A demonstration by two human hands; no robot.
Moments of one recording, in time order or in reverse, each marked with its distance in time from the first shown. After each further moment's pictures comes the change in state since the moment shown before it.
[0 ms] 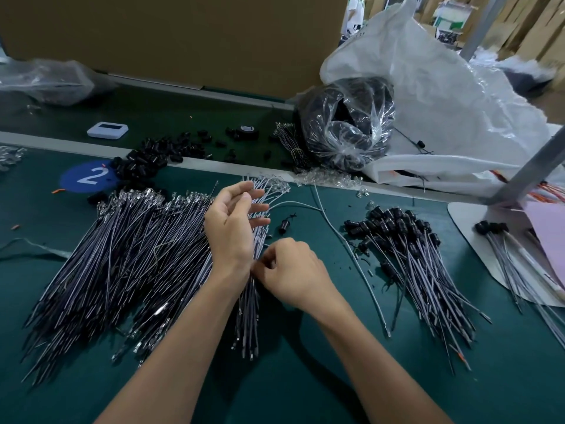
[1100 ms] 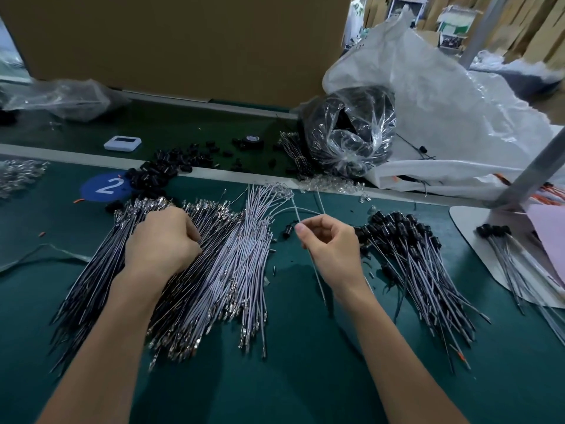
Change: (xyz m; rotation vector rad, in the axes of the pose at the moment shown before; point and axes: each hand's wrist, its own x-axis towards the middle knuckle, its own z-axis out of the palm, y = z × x) left_hand 0.014 0.068 -0.077 1.482 -0.152 -0.096; right_hand 0.008 0.039 -0.018 0.761 0.393 -0.033
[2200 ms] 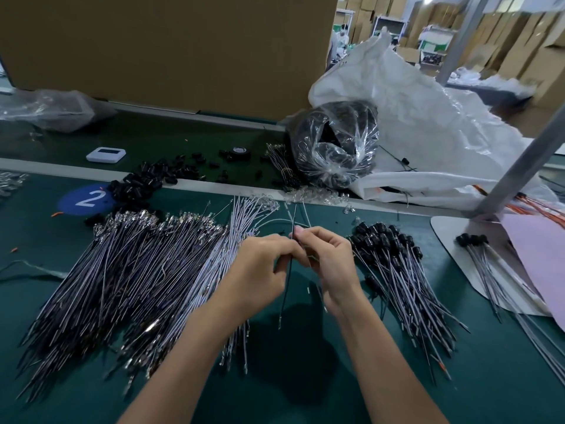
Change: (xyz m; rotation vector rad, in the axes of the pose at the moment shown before) left_hand -0.032 0.074 0.067 -0.551 0.108 0.954; right_hand 0.000 -0.013 -0.013 0.479 -0.033 0.221
